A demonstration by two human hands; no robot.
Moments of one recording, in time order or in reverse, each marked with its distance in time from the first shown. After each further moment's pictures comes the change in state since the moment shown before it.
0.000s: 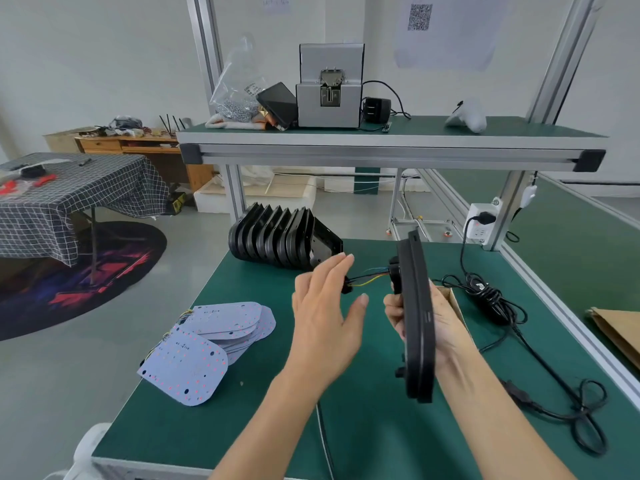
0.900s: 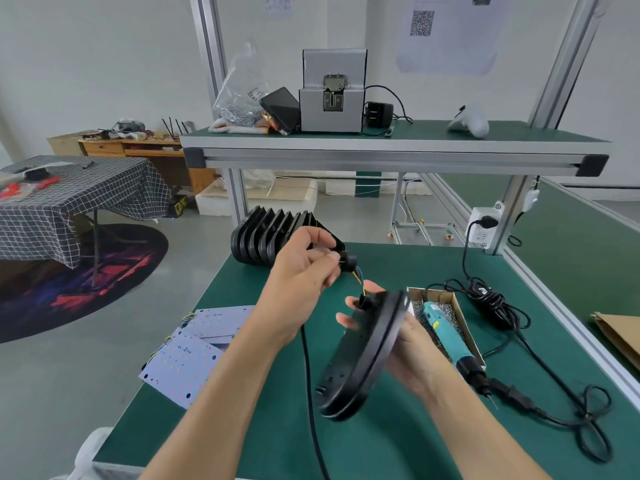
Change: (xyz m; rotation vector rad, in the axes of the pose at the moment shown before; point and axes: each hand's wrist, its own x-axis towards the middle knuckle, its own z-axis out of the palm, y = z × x) left_hand 0.051 0.012 -0.063 -0.721 -0.180 -0.221; right_hand -0.014 0.035 0.020 -0.050 -0.131 0.070
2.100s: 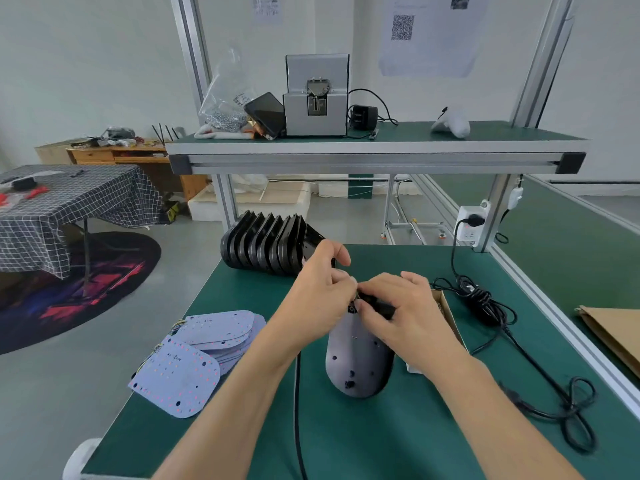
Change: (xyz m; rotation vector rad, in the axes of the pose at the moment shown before) left_hand 0.006 -0.009 0.032 0.315 -0.146 -0.070; right_hand -0.016 -0.051 0.017 -1.530 0.086 -0.713
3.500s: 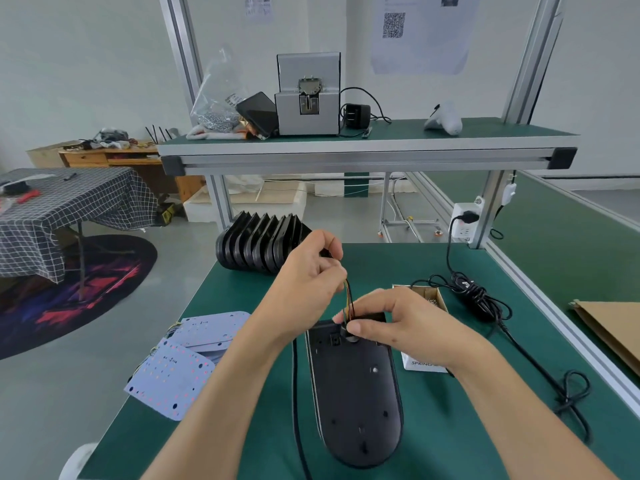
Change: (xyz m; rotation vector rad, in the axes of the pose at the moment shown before) left_hand -0.002 0.014 -0.012 -0.097 0.008 0.079; right_hand 0.004 0.000 -0.028 0.436 -0.511 0.251
